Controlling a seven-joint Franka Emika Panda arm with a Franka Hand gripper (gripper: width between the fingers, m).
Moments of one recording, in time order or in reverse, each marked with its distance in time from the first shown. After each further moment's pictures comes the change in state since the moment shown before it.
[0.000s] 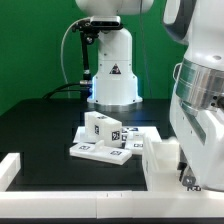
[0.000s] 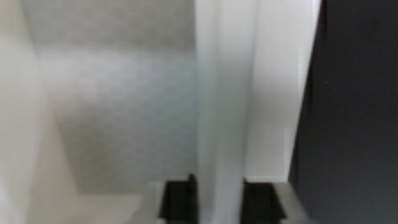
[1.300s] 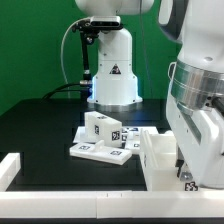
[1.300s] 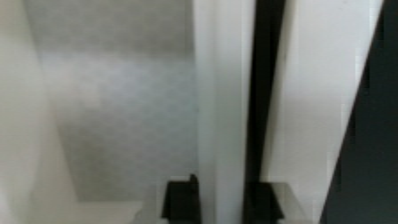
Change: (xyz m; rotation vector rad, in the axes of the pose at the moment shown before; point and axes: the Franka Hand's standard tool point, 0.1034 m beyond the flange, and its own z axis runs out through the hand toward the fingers) arm 0.000 0.010 0.001 -0.026 -0.028 -0.014
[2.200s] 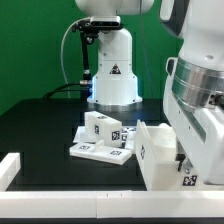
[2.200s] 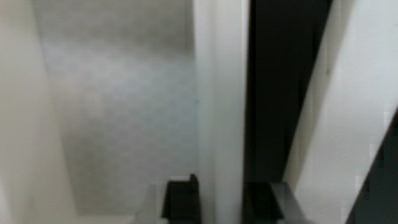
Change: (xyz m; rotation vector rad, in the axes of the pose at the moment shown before) arm -0.001 0.008 -0.002 -0.038 -0.015 -0.087
